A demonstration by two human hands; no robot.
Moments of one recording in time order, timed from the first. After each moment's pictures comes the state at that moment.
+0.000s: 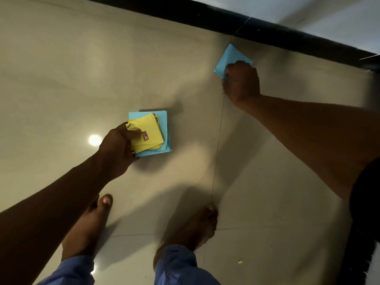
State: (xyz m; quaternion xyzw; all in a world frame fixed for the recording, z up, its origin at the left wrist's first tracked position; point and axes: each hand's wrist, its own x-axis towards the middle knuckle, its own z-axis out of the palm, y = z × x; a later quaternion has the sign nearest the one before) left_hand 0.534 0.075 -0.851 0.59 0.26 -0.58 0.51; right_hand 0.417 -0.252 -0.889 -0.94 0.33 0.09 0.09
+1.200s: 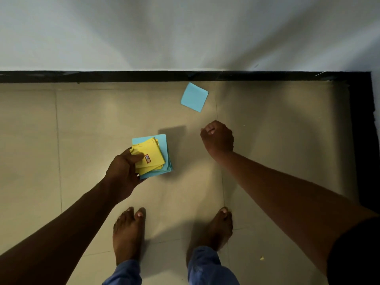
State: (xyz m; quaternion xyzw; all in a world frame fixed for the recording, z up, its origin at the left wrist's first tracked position) left_hand 0.587 0.101 -0.730 0.59 0.21 -0.59 0.50; right_hand 0.423 -0.110 -0.763 -0.72 0.60 0.02 0.33
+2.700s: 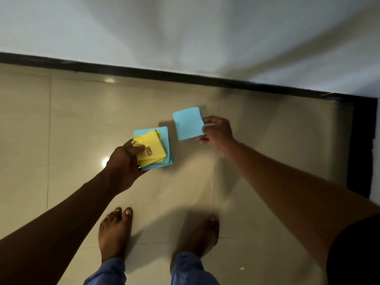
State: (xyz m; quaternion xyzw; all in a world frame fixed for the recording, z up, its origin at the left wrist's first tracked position) left_hand 0.595 0.063 -0.742 0.56 0.24 -0.59 0.53; right_hand 0.463 -0.165 -0.762 -0.51 0.64 0.04 0.58
